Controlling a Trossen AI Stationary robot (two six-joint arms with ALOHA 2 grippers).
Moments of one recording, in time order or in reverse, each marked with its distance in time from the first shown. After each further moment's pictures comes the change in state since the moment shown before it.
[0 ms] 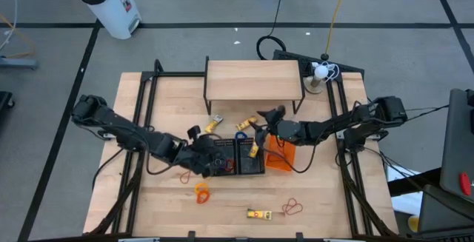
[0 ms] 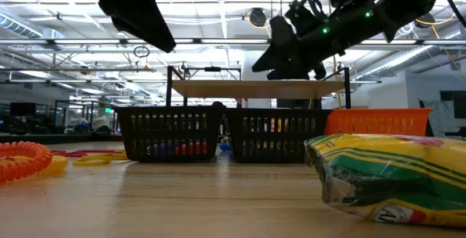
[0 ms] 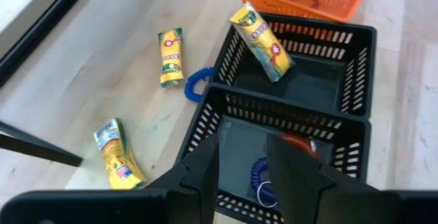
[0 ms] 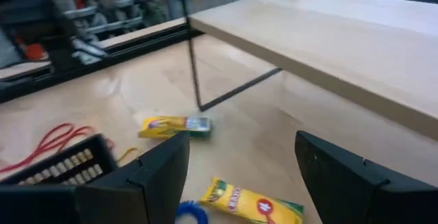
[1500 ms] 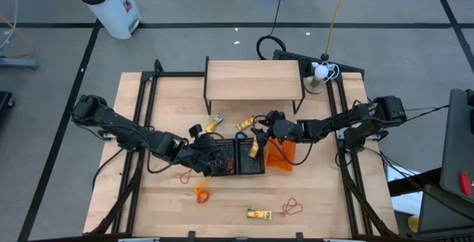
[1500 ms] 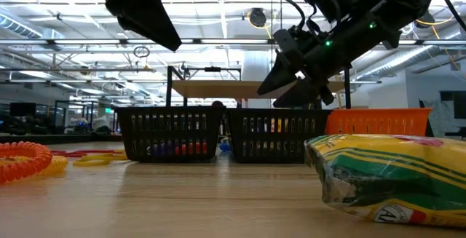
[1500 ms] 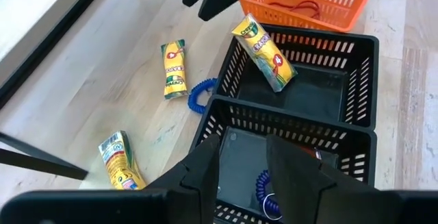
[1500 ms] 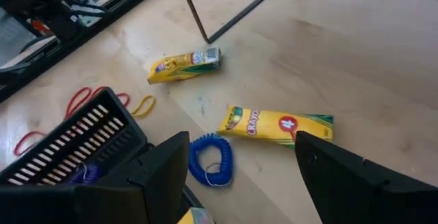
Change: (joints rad) left arm 0.017 0.000 0.000 0.036 -0.010 0.053; right arm -0.042 0.014 0.000 -0.194 -0.226 0.325
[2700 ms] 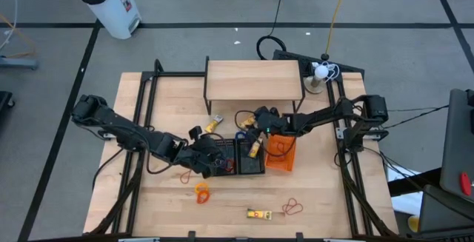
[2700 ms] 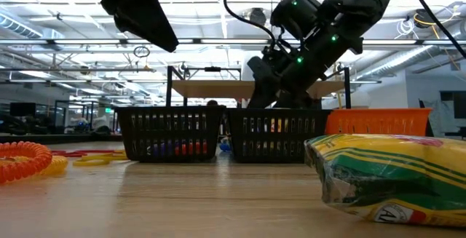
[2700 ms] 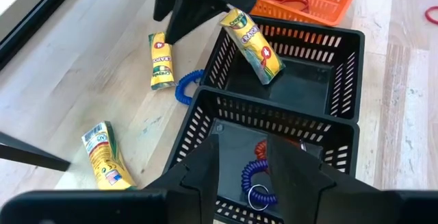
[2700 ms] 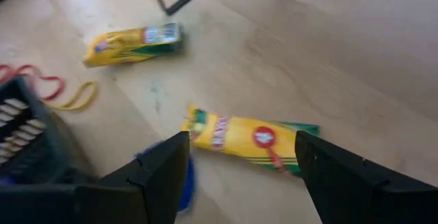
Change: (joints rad) left arm -0.009 0.000 0.000 -0.009 0.043 -0.042; right arm -0.093 0.165 0.196 -0.207 -0.070 -0.051
